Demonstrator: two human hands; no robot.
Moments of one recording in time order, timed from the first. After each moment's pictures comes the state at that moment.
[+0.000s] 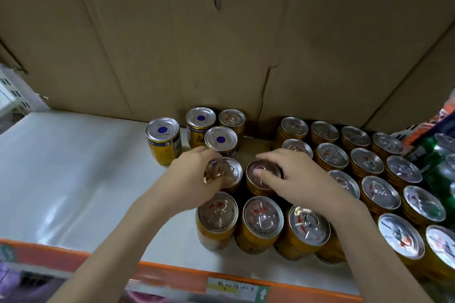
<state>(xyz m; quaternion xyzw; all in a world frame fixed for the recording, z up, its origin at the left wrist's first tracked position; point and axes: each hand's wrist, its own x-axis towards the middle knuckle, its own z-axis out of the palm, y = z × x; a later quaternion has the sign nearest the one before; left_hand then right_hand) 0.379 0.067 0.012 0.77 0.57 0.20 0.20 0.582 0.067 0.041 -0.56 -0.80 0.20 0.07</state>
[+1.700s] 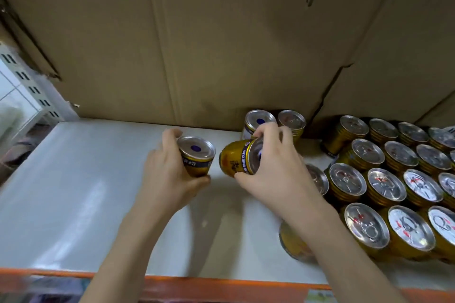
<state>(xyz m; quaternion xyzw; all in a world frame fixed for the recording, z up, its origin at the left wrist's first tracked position) 0.223 0.090 -0.020 0.66 0.66 0.30 0.16 0.398 0.068 0.036 -0.66 -0.71 0.13 0.22</state>
